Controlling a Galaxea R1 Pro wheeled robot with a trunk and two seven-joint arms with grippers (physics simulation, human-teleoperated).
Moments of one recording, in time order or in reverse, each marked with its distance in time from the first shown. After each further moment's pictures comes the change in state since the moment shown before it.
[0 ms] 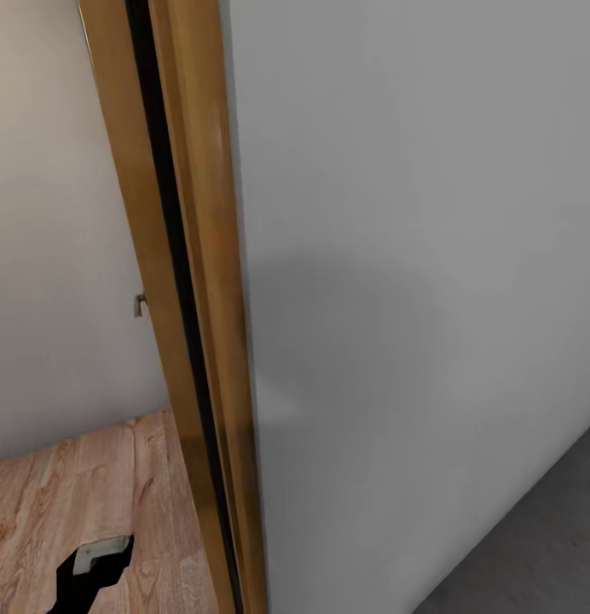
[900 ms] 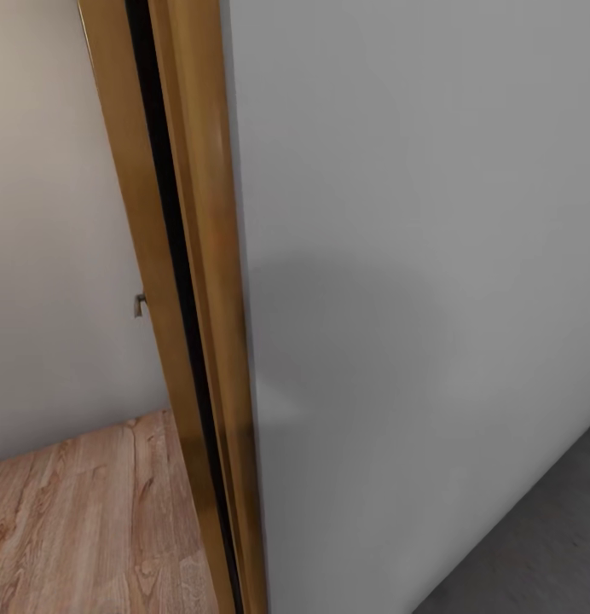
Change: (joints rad) left arm 0.001 0.001 -0.005 0.371 -0.003 -0.095 -0.002; right arm 0.000 0.000 0.000 0.000 0.000 0.000 0.000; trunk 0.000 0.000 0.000
